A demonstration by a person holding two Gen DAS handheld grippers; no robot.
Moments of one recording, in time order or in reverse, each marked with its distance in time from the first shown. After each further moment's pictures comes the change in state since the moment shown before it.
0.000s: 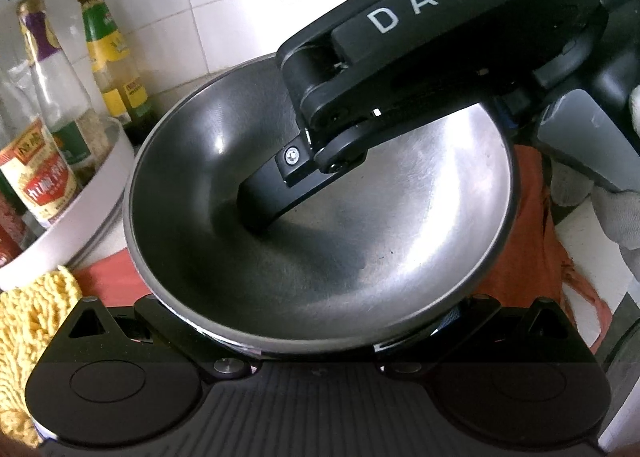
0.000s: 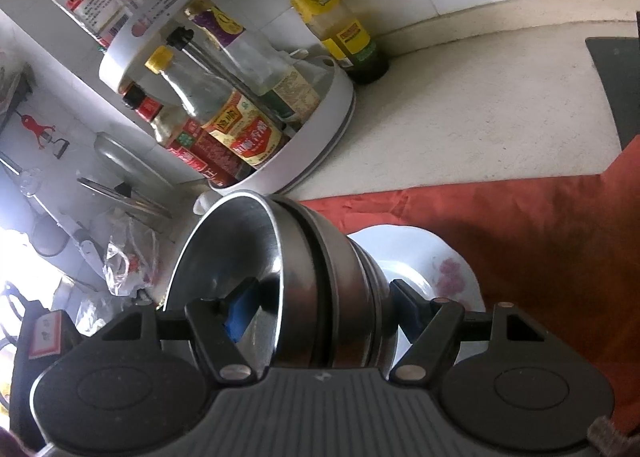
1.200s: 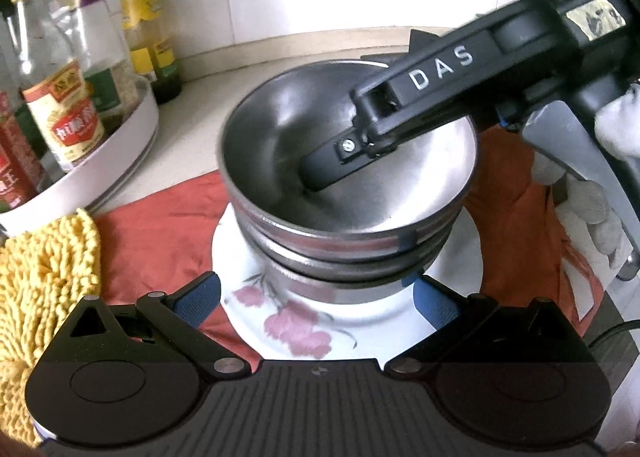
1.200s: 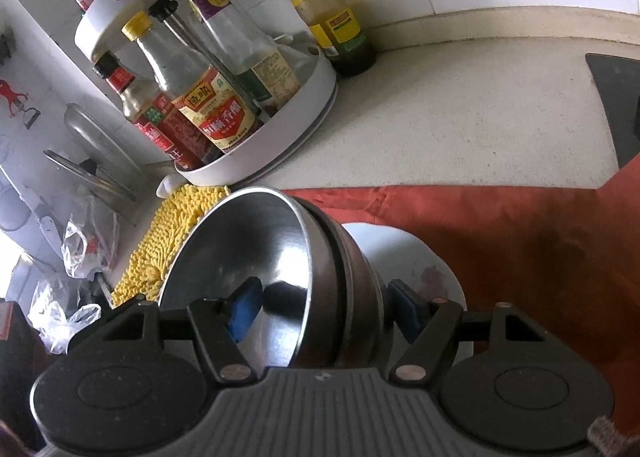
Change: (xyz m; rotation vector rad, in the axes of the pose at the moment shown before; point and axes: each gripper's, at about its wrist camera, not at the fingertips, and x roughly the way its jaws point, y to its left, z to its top) left arm -0.022 0.033 -0.025 -0.083 0.032 -0.019; right arm 0.023 0.005 -0.005 -0.090 0.007 -0.119
